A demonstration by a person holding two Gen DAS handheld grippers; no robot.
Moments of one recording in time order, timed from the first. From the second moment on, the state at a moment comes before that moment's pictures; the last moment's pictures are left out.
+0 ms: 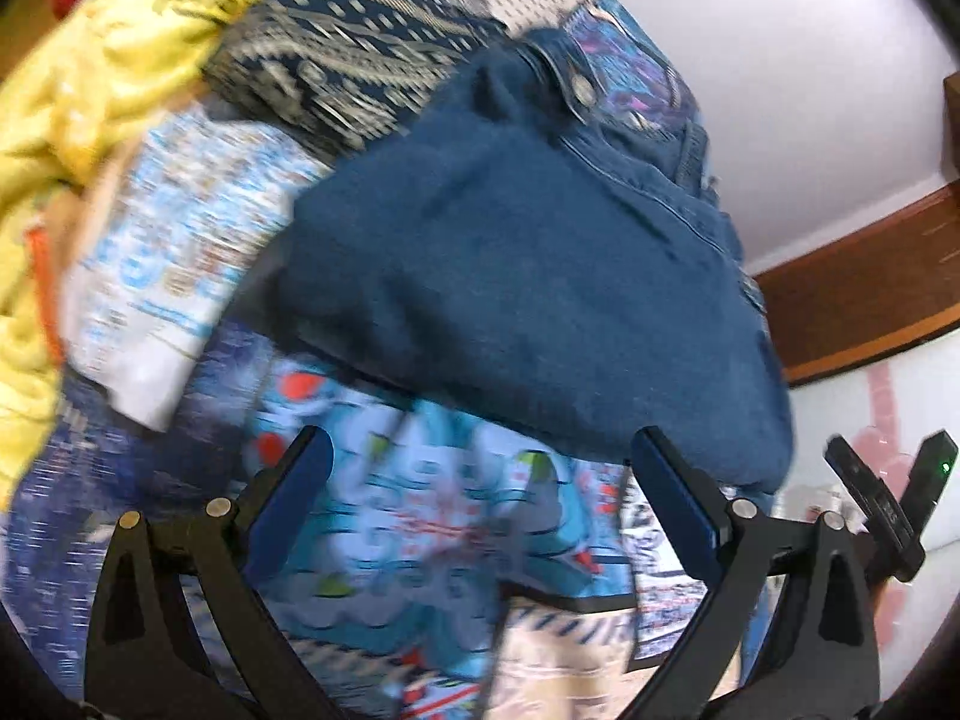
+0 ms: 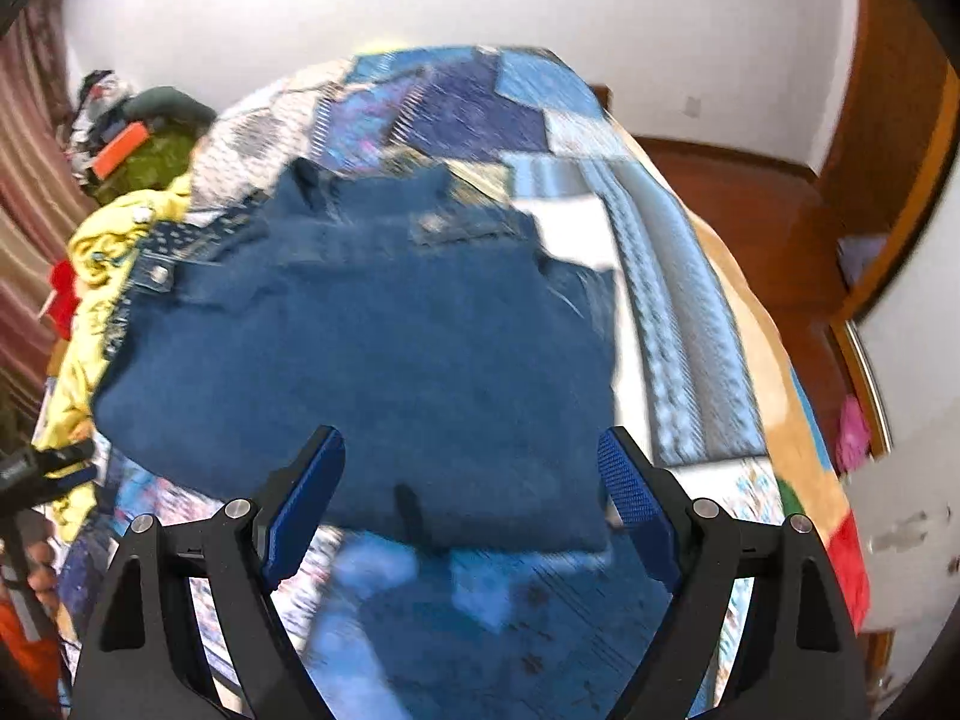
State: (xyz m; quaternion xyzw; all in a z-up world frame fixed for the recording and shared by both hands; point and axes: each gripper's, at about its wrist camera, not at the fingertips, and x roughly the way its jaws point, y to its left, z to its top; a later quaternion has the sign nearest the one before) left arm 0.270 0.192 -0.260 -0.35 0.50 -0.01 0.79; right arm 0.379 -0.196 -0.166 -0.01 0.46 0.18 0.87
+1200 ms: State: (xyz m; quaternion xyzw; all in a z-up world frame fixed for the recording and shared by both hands) left arm 0.338 0.192 -0.205 -0.35 0.33 0.08 0.87; right arm 0.392 -0.129 -0.210 -0.04 0.52 0.23 0.82
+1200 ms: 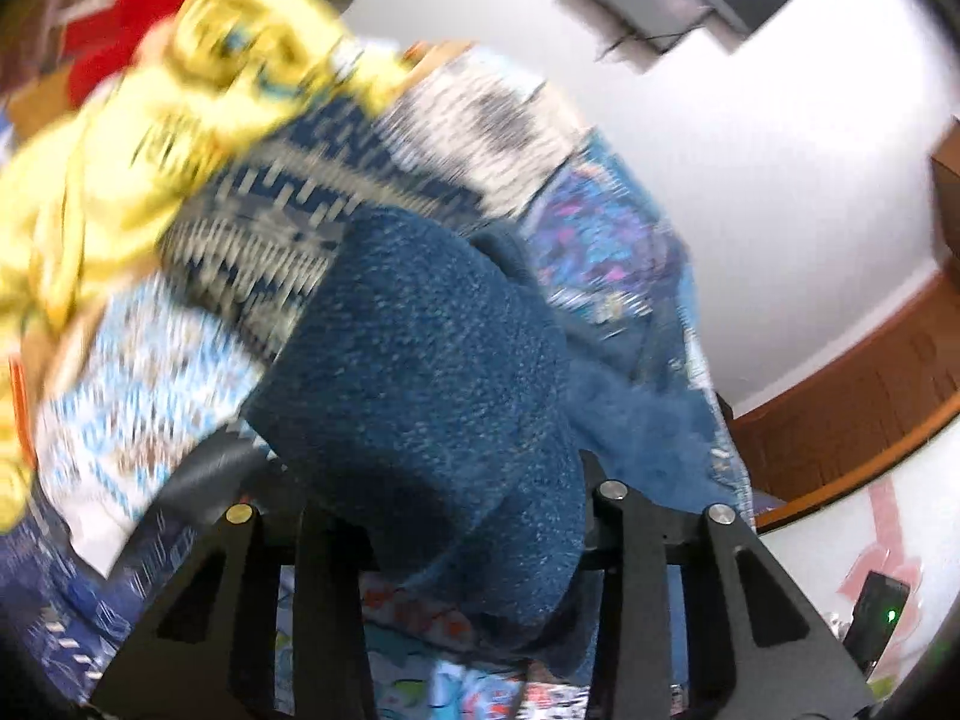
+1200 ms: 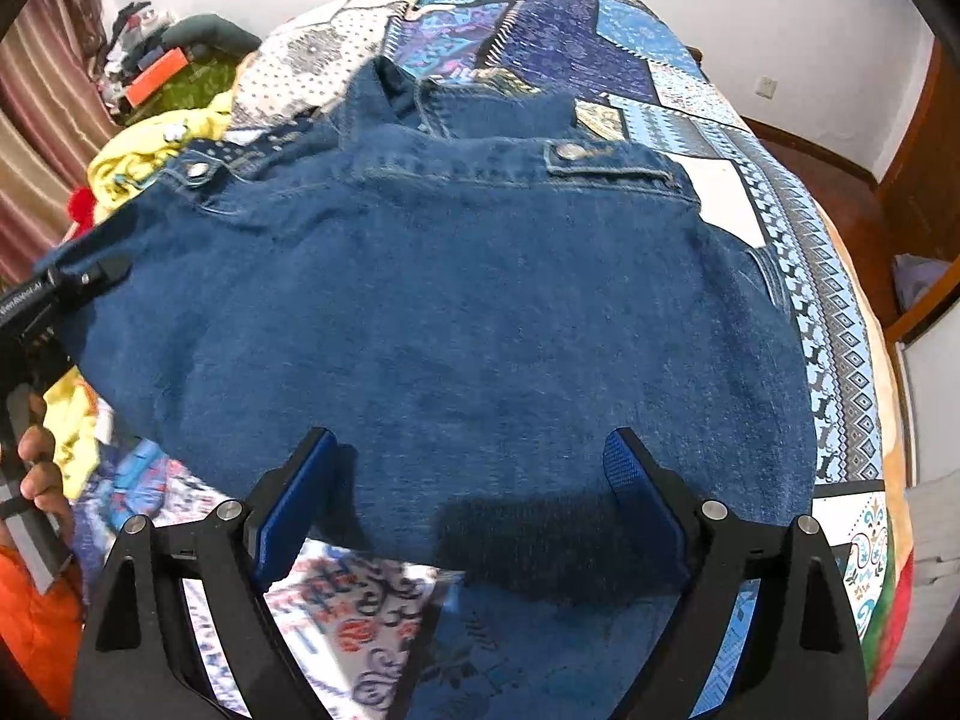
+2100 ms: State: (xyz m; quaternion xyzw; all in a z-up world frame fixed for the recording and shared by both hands) left arm 0.299 0.207 -0.168 -0.28 0.30 0.13 0.90; right arm 0.382 0.001 -0.234 -0.11 0.53 0.34 0.77
